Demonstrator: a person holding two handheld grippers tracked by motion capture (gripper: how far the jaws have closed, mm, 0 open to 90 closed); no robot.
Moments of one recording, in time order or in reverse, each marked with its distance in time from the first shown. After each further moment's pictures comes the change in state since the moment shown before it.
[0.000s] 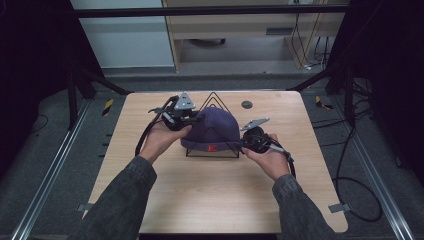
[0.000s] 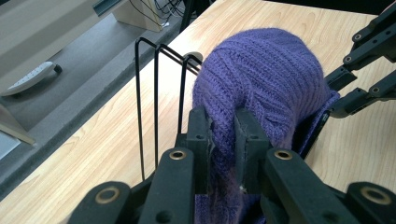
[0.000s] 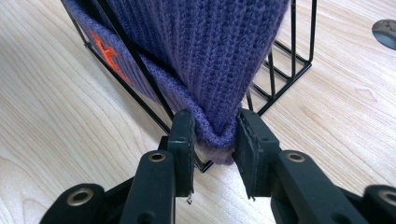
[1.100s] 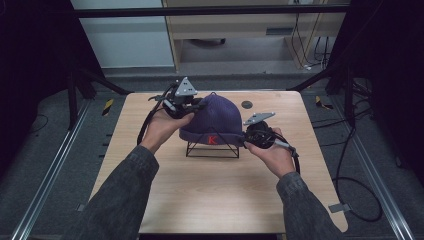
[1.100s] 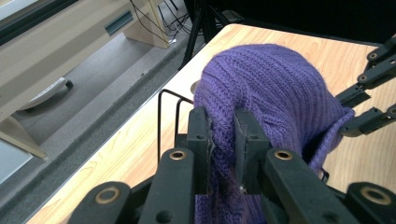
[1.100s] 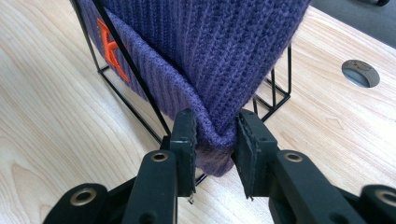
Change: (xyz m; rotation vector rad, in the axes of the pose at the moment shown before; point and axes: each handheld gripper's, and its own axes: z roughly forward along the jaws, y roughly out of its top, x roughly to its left) left arm 0.010 0.034 -0.012 -0.047 0.022 0.013; right arm -0.001 0.016 -0.028 -0.073 -0.007 -0.037
